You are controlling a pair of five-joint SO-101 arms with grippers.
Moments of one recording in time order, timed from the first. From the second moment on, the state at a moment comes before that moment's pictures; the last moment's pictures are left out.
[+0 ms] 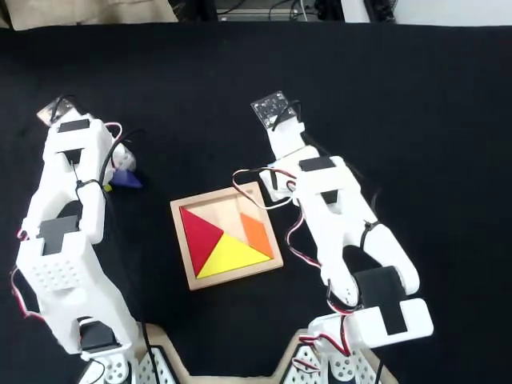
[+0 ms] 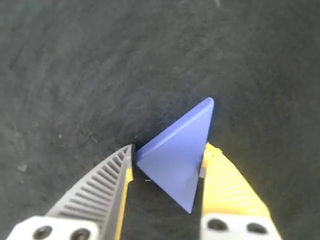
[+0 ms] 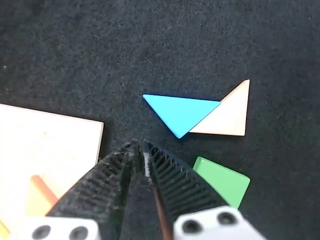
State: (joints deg) left arm -16.8 25.0 4.4 59.2 32.2; right arm -11.6 -1.1 36.8 37.3 16.0
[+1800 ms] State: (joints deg) left arm 25.8 38.3 -29.0 89.5 -78.9; right arm 15.2 -1.1 36.7 29.1 -5.7
